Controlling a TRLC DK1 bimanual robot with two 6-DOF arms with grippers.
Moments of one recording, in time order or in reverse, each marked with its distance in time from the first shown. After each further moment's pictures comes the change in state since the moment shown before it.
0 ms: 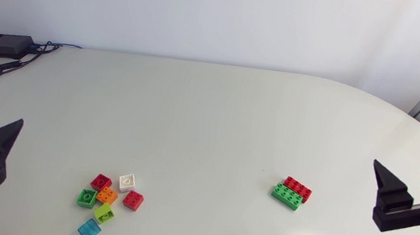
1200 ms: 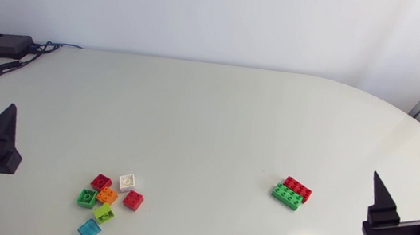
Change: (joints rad) left arm -0.001 -0.195 -0.306 0.409 -0.151 -0.135; right arm 0.011 -0.238 -0.216 0.116 0.080 -0.106
